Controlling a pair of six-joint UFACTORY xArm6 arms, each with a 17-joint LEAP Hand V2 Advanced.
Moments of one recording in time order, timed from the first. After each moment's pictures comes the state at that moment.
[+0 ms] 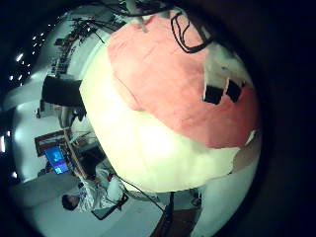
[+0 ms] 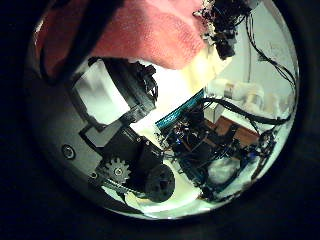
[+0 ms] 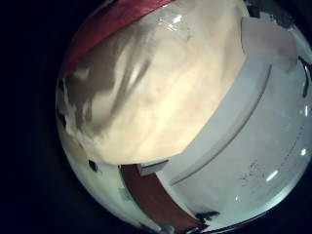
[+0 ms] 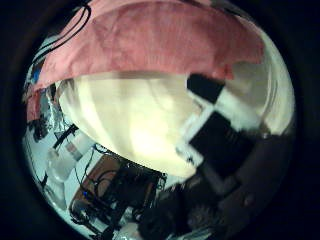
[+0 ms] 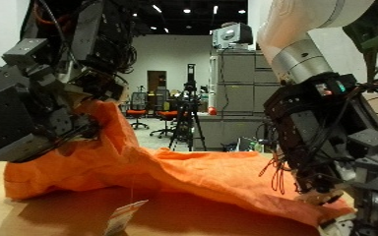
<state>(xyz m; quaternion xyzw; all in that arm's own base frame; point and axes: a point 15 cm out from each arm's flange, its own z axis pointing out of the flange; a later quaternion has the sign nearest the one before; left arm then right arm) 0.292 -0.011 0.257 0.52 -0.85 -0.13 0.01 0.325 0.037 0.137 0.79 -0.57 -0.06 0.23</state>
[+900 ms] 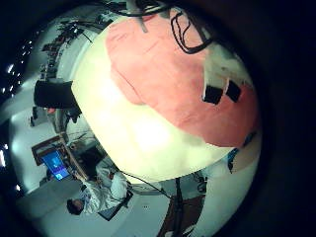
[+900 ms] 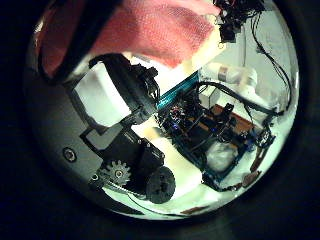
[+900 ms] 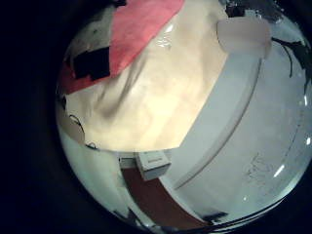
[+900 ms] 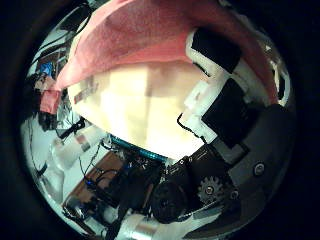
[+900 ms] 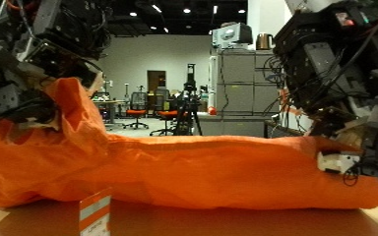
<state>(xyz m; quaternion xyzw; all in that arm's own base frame) 0.260 0.022 0.279 0.48 -0.86 -0.15 0.07 0.279 0.040 0.232 0.80 -0.57 -0.04 0.16</state>
